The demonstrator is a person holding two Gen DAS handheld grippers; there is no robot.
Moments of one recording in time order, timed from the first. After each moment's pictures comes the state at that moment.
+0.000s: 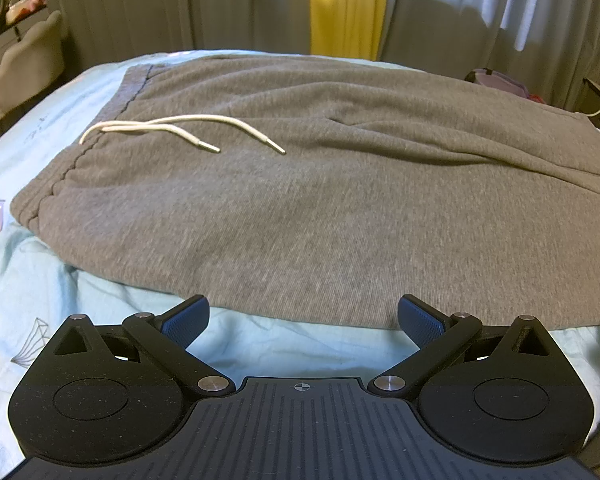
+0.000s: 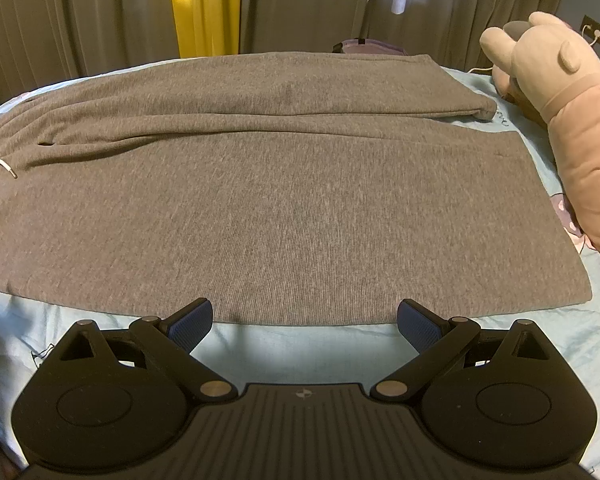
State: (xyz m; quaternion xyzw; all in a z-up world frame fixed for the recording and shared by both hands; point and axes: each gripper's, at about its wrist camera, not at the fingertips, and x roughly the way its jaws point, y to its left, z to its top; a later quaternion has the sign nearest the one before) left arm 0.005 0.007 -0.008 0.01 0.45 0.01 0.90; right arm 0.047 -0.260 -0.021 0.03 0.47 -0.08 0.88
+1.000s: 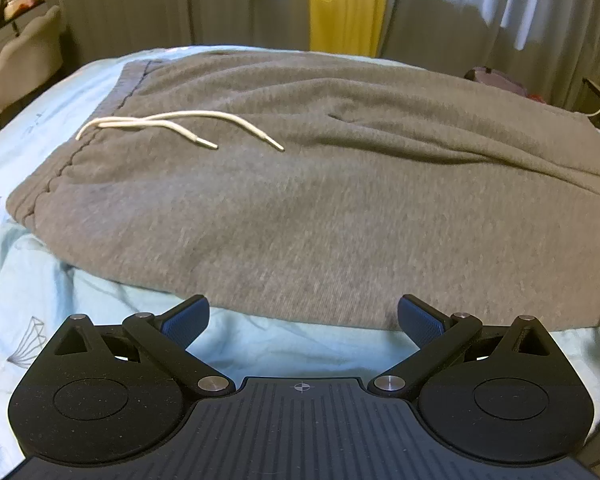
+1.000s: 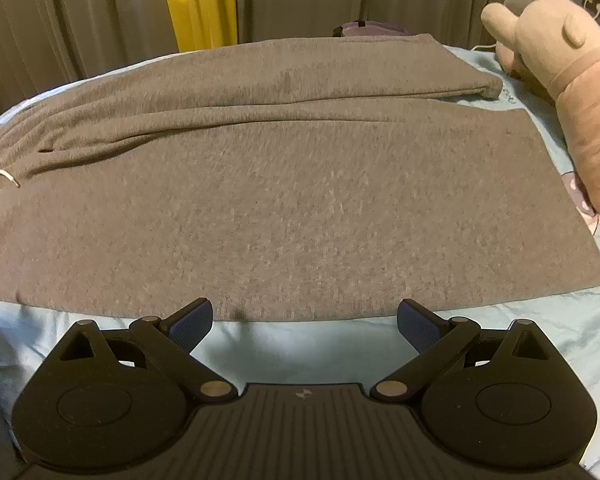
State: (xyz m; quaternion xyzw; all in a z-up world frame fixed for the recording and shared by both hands) left arm 0.009 0.009 -0.009 0.00 0.46 0.00 0.89; right arm 0.054 -0.270 -0.026 0.07 0.49 -0.07 0.87
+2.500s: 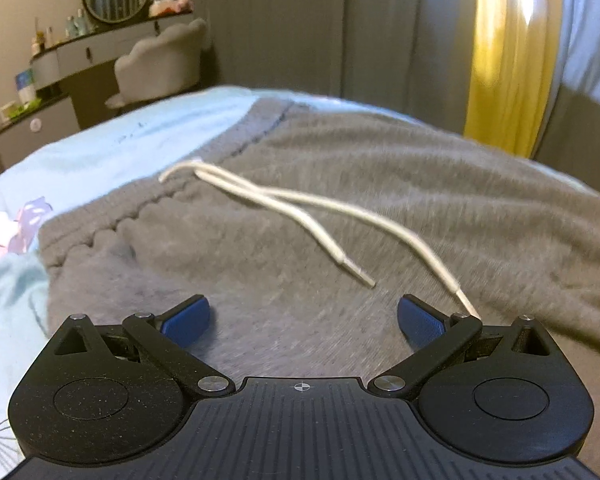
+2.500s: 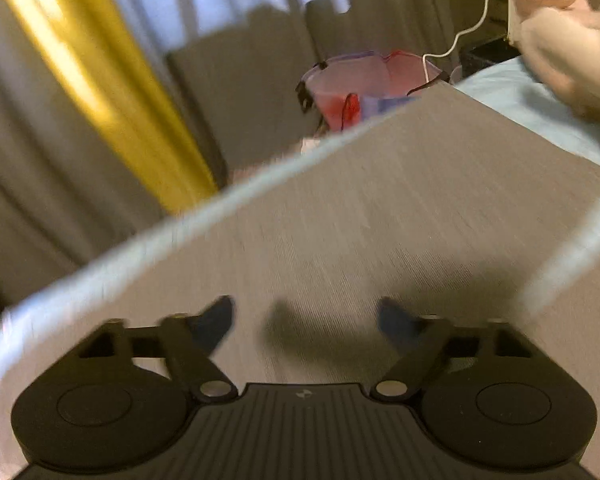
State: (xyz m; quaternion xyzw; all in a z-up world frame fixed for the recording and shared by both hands) left arm 0.140 0.083 -0.063 -0.06 0.35 0.23 0.91; right arm 0.339 -0.376 -0.023 0.27 0.41 -0.13 0.86
